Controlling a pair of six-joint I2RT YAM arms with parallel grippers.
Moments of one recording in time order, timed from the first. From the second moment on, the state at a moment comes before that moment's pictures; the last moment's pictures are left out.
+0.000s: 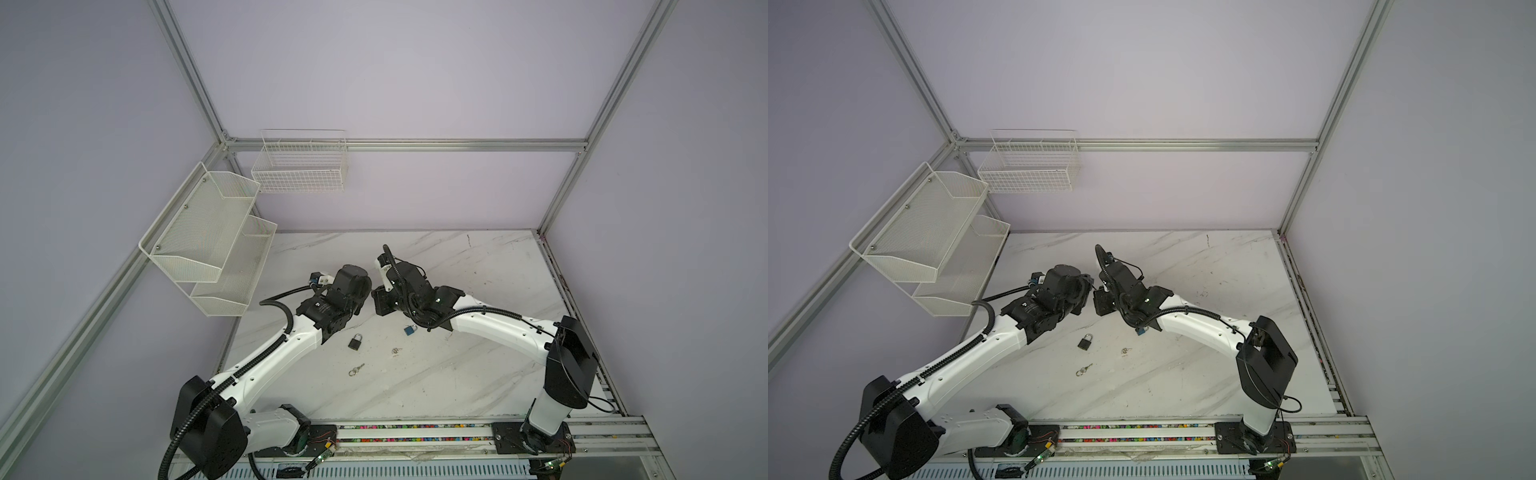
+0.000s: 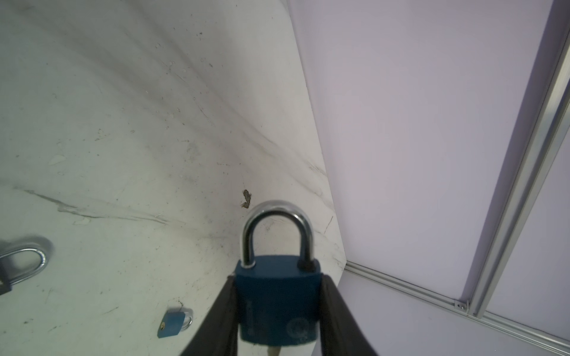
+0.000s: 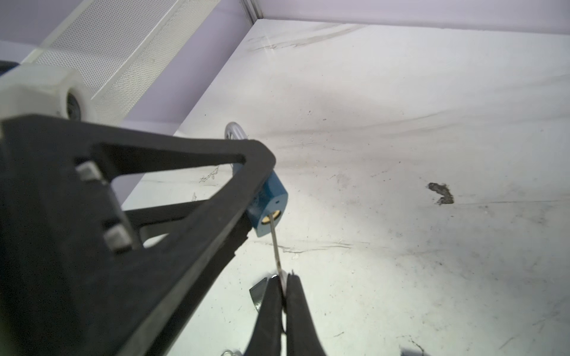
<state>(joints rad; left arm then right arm) -0.58 1.26 1.02 -0.42 -0.33 -1.59 0.96 1.74 1.42 -0.26 0.02 0.48</state>
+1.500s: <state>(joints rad) -0.51 1.28 0.98 -0.41 -0.23 -1.53 0.96 1.75 1.42 -0.31 0.02 0.52</state>
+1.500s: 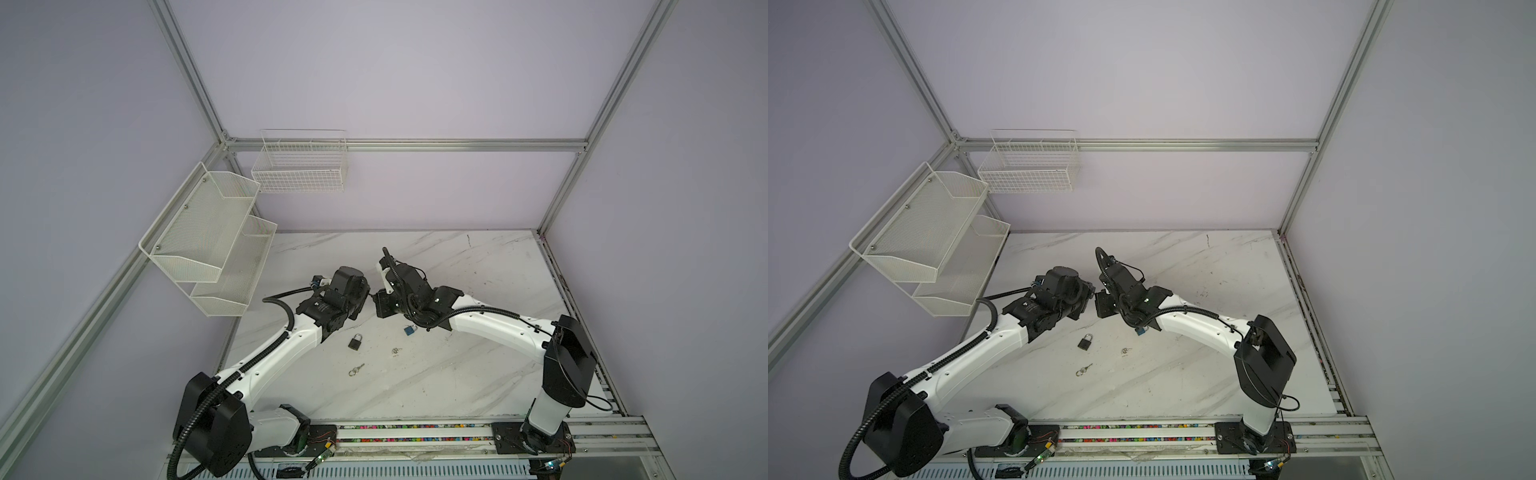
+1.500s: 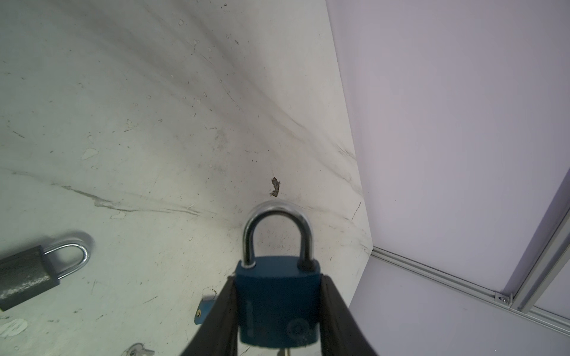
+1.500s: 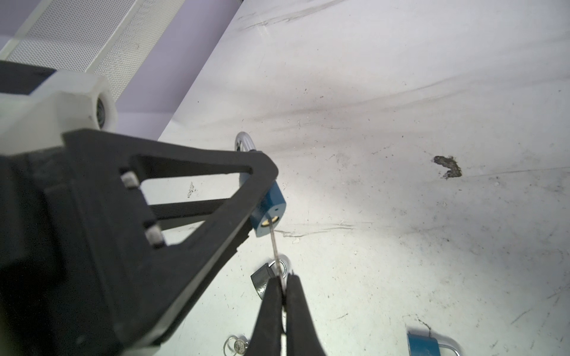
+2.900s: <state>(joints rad) -0.48 1.24 0.98 -0.41 -0.23 -1.61 0.96 1.77 1.45 -0.30 0.03 0.58</state>
